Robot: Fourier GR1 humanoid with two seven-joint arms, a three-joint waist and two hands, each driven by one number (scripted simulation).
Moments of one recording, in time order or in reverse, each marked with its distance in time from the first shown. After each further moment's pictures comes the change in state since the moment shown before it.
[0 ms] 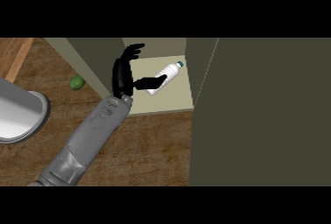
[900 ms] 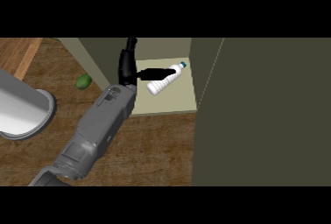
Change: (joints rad) left arm -0.155 -0.084 0.256 0.263 0.147 -0.226 -0.351; right arm 0.019 -0.005 -0.002 -0.015 0.010 -0.009 -0.019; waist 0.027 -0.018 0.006
